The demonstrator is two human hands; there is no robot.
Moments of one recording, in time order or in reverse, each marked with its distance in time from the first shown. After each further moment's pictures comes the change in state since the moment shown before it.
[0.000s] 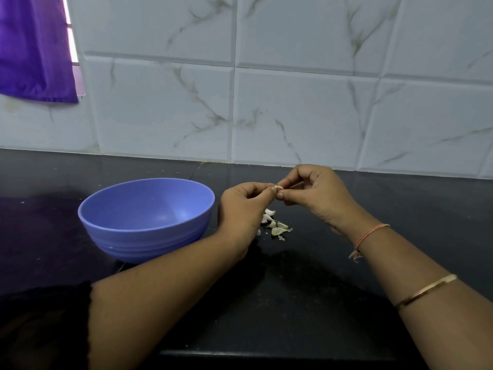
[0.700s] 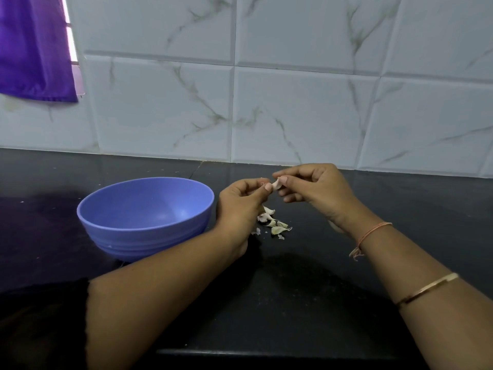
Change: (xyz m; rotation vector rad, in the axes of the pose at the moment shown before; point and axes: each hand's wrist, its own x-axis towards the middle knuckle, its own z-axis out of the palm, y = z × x) left_hand 0.005 -0.002 -0.001 -0.172 -0.009 -0.095; right_hand -0.002 -0.003 -0.002 0.123 0.001 0.004
